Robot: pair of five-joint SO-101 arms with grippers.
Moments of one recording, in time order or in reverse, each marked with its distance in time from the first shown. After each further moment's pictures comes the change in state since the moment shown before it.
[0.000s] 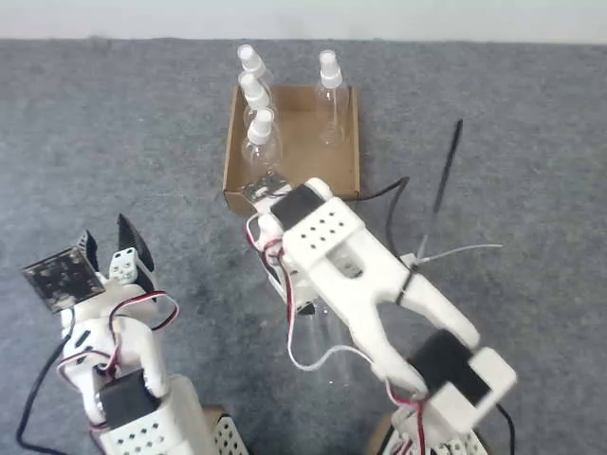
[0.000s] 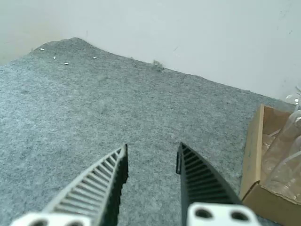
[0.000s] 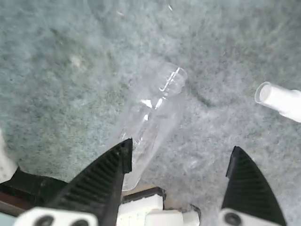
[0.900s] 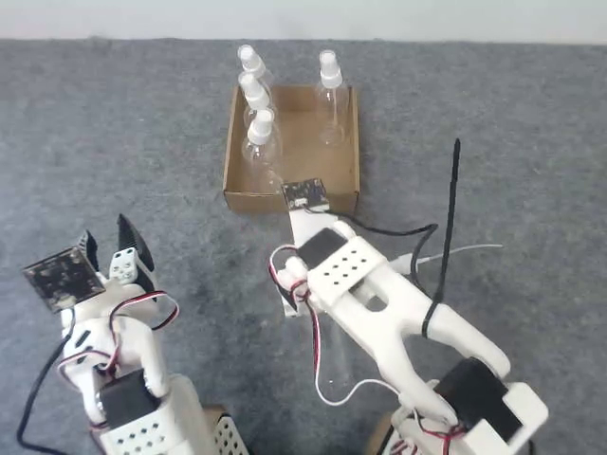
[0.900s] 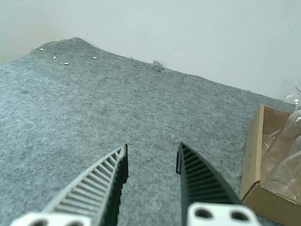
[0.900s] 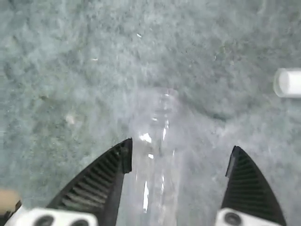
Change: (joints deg) left arm 0.0 0.0 0.0 0.0 0.0; right arm 0.0 -9.0 23.8 -24.4 -21.7
